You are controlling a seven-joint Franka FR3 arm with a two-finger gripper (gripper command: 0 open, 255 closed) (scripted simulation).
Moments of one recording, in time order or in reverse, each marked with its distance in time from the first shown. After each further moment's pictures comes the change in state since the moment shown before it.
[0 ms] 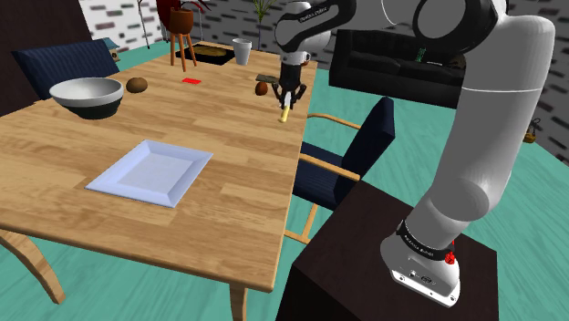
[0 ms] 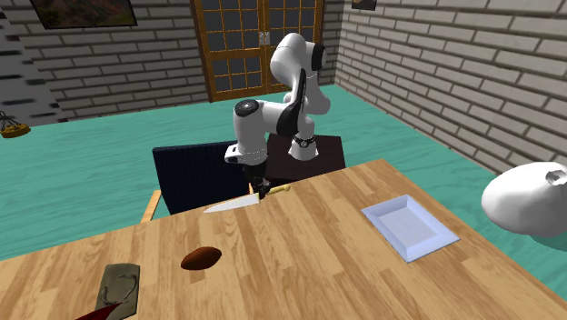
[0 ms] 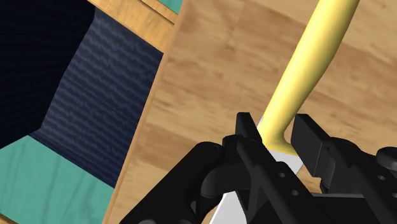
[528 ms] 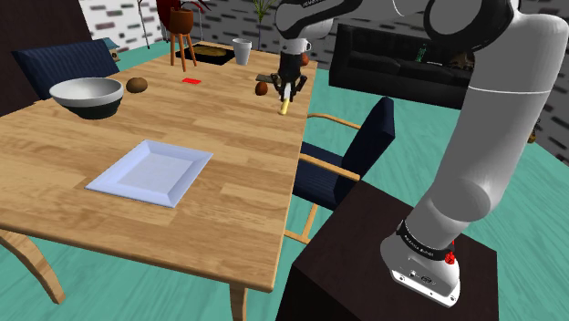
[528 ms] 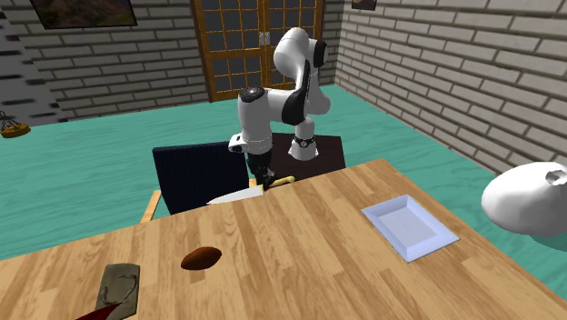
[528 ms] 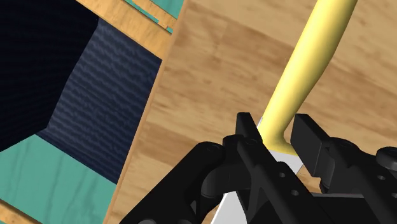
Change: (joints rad) arm 0.017 -0.053 0.008 0.023 -0.005 -0.076 0.027
